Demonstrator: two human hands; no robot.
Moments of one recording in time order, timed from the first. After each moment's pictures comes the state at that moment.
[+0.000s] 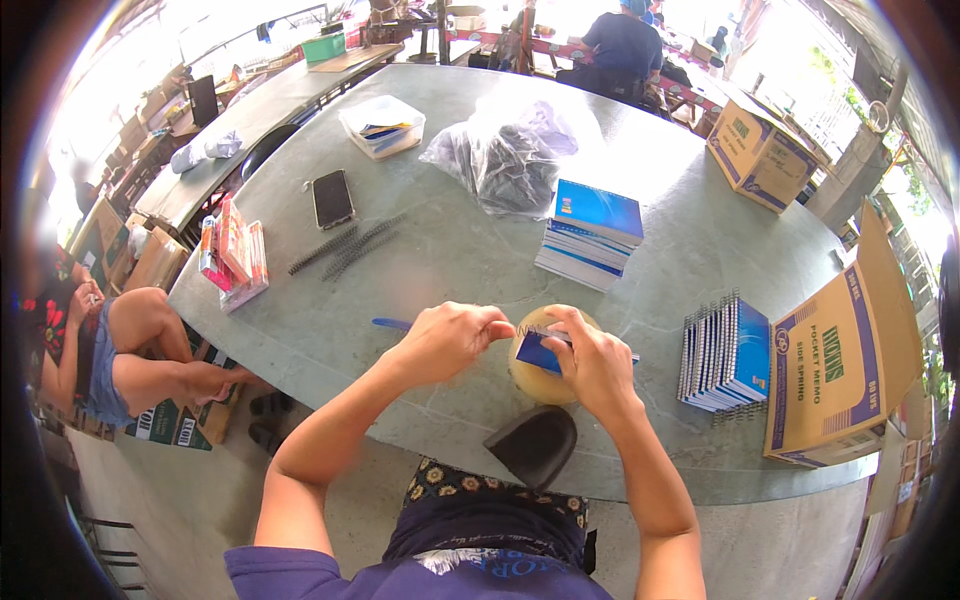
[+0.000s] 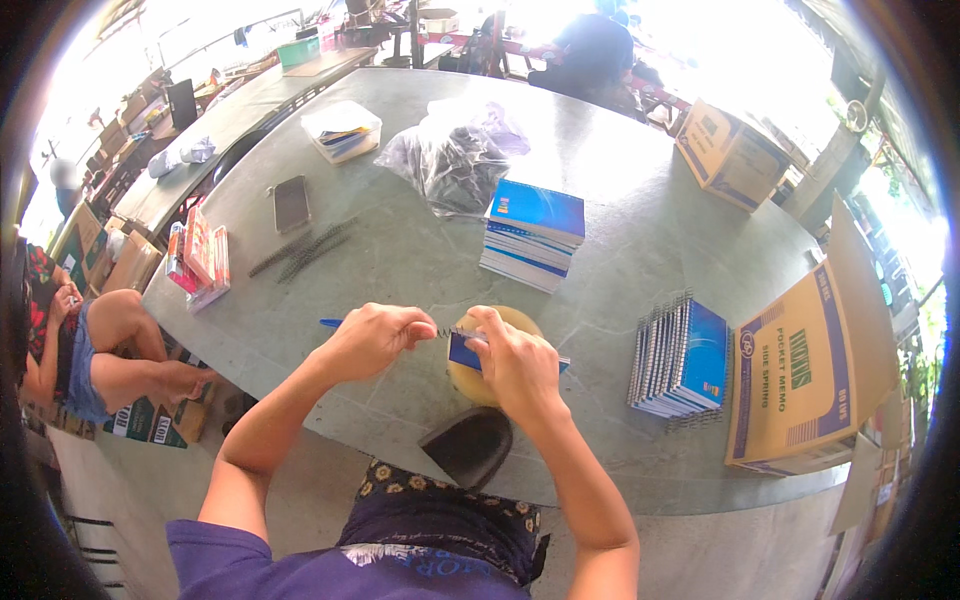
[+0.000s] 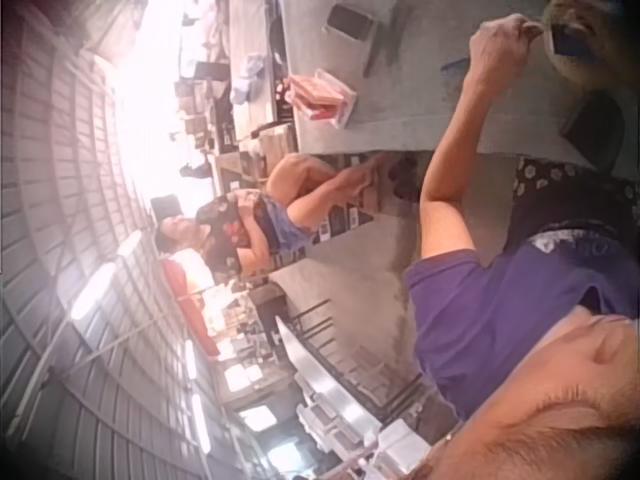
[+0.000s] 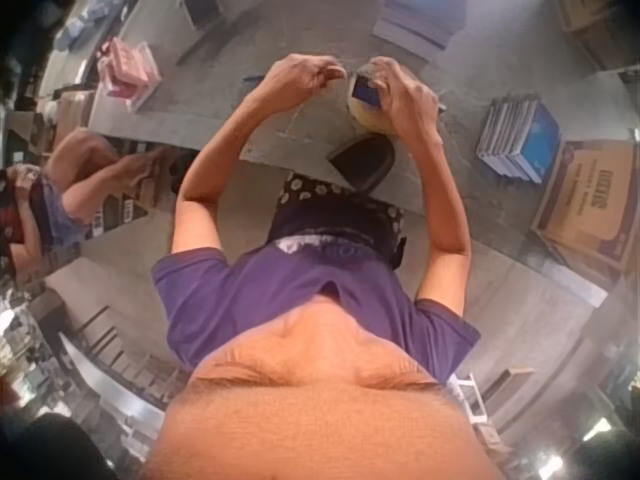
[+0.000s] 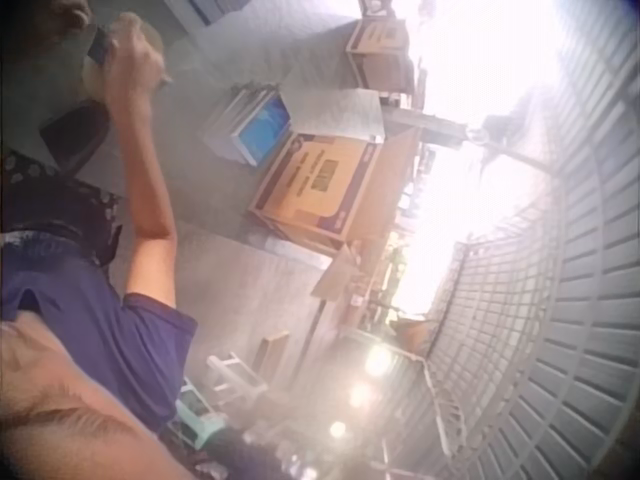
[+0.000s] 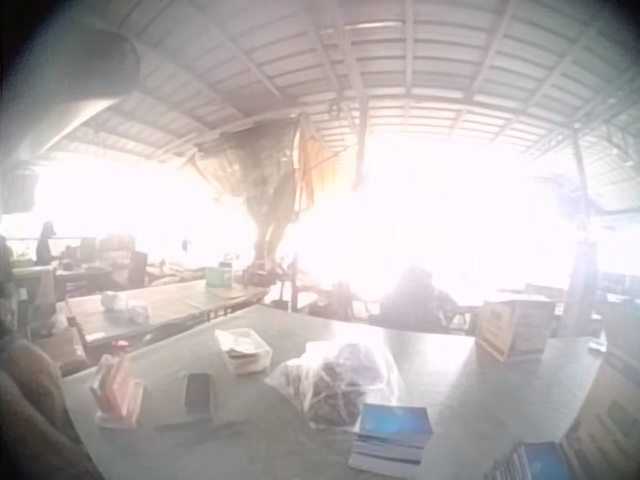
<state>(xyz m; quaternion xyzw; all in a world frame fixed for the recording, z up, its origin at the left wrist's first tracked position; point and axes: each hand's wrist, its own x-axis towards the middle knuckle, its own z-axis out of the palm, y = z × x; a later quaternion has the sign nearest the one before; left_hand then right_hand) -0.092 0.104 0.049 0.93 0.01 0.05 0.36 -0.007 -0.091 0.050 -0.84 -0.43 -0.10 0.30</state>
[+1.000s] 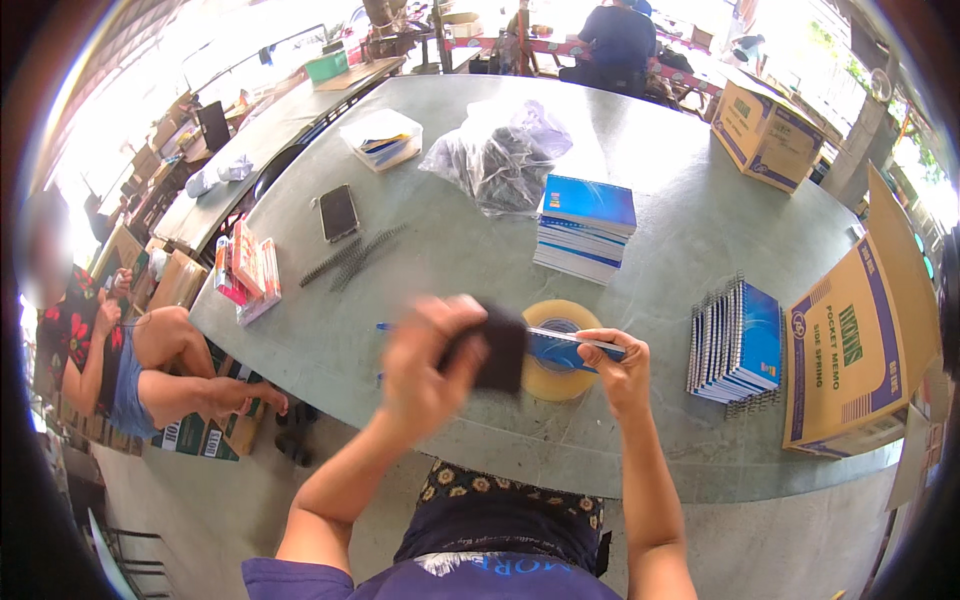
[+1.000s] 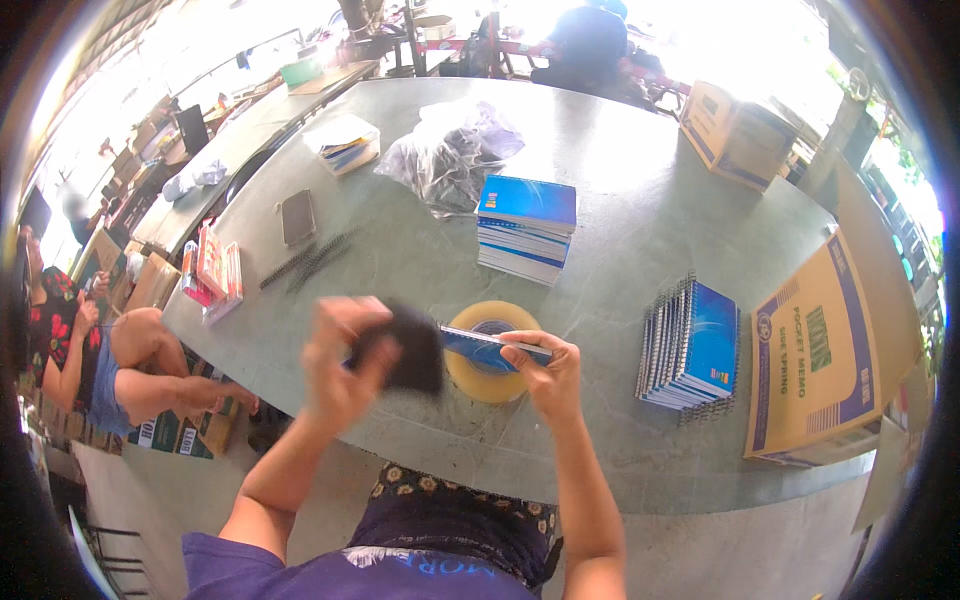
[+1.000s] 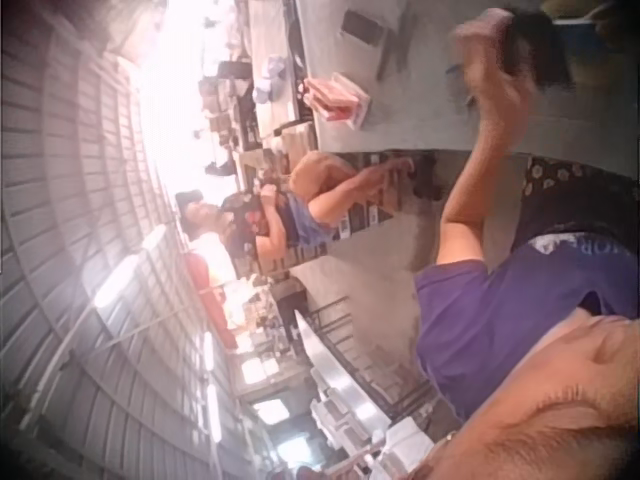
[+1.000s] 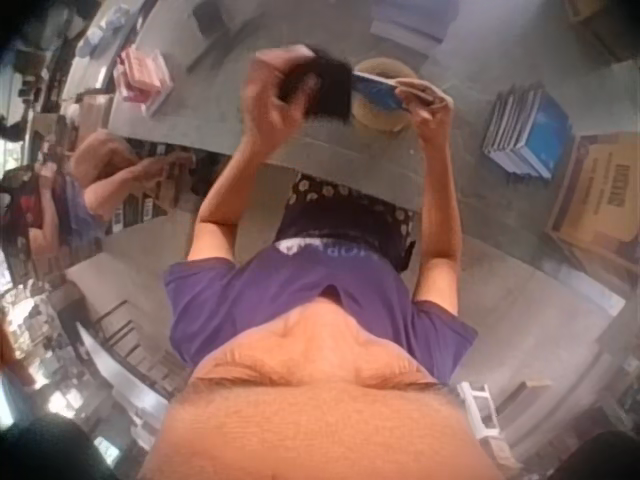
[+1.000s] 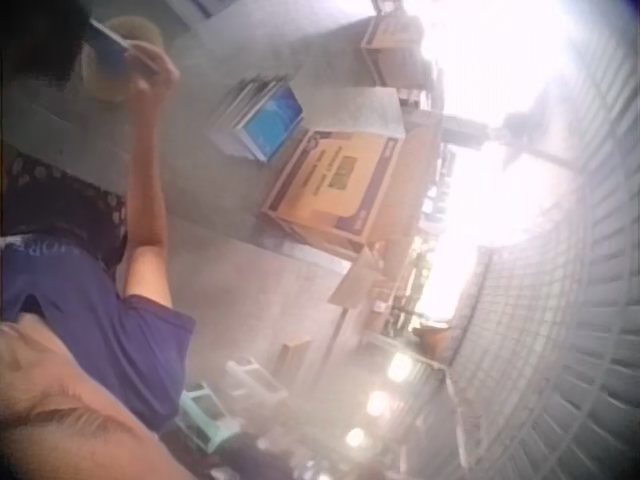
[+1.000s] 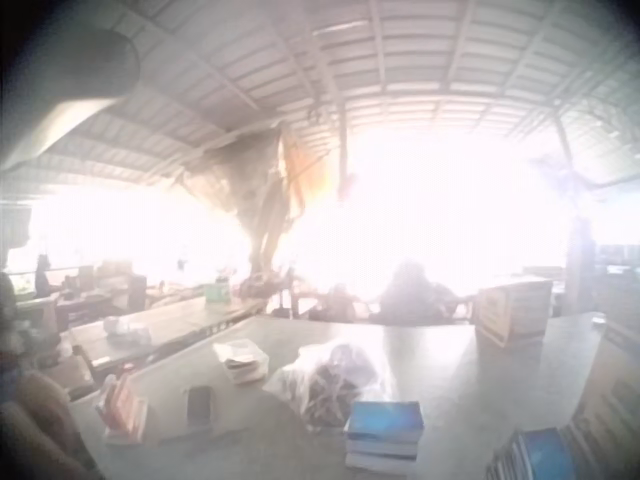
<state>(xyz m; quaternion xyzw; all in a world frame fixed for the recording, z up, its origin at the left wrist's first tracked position) -0.125 0.052 0.062 0.89 -0.05 0.35 0.30 0.010 -0.136 0.004 -0.63 -0.23 0.14 0.73</state>
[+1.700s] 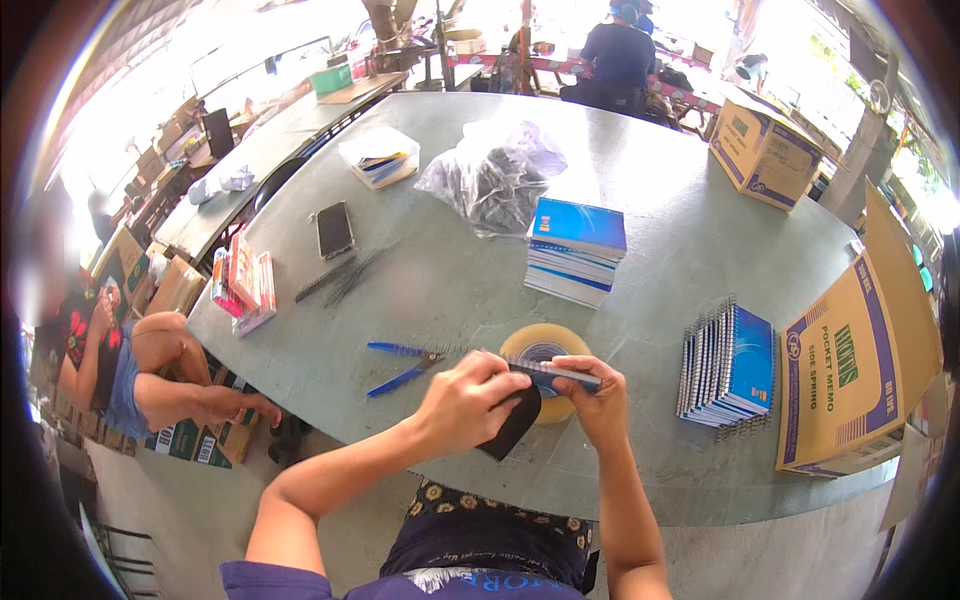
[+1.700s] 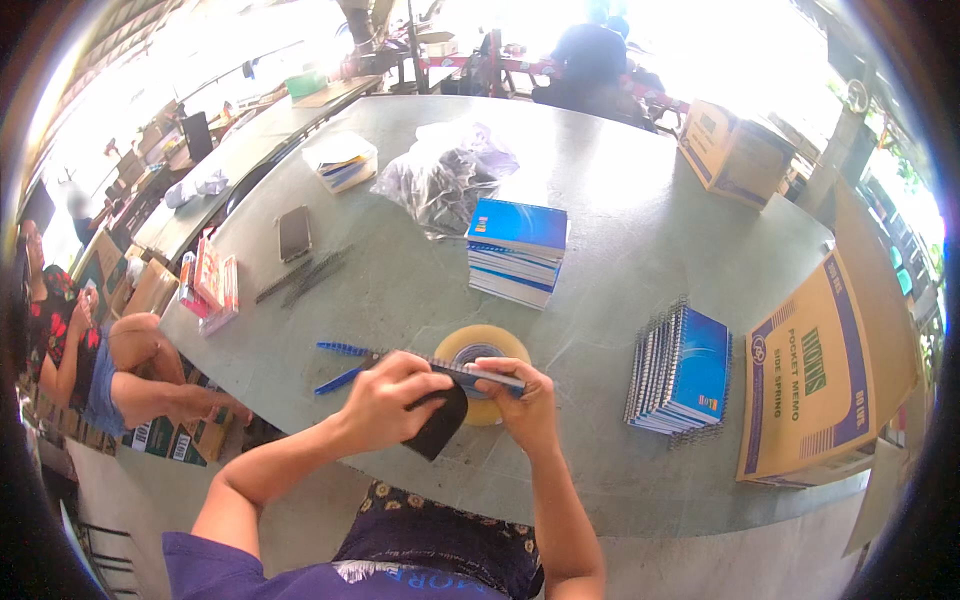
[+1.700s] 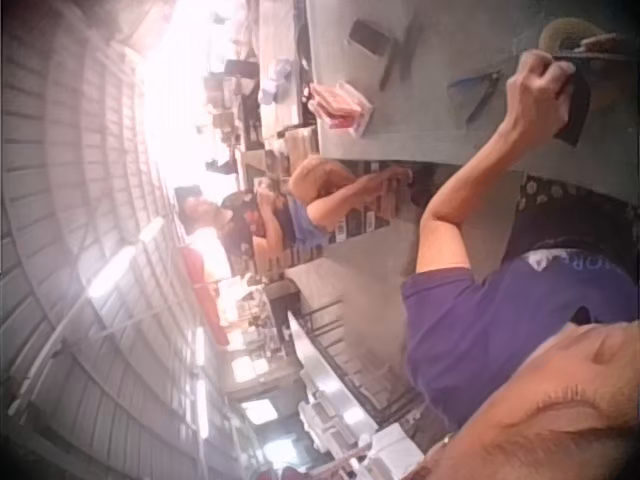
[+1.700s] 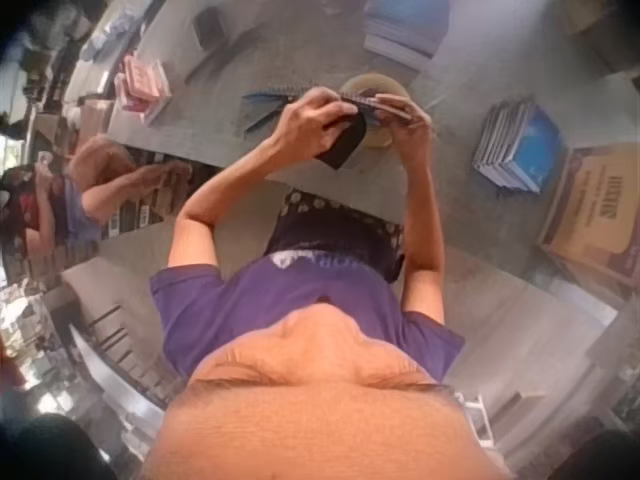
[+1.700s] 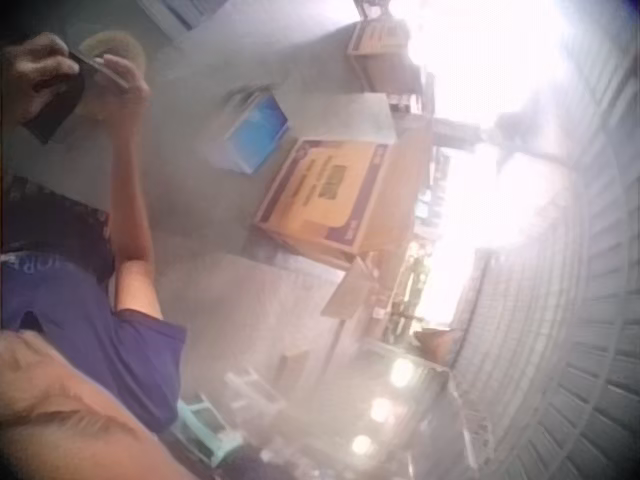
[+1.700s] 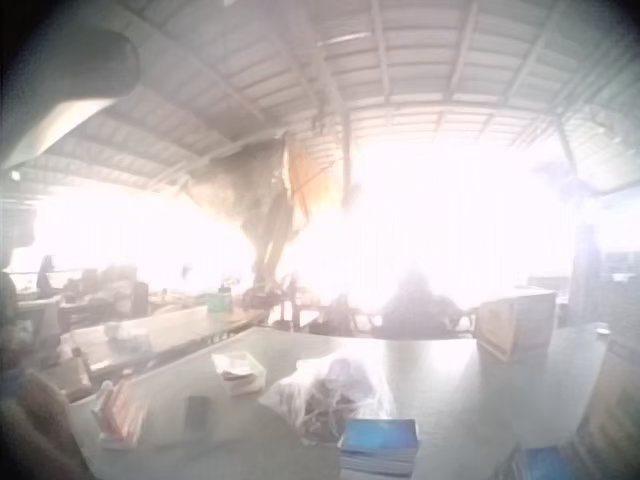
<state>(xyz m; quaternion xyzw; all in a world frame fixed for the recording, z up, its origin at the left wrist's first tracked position) -0.099 0.043 0.042 0.91 -0.09 0.33 0.25 0.002 -0.131 0.005 -0.63 -0.29 0.13 0.71</state>
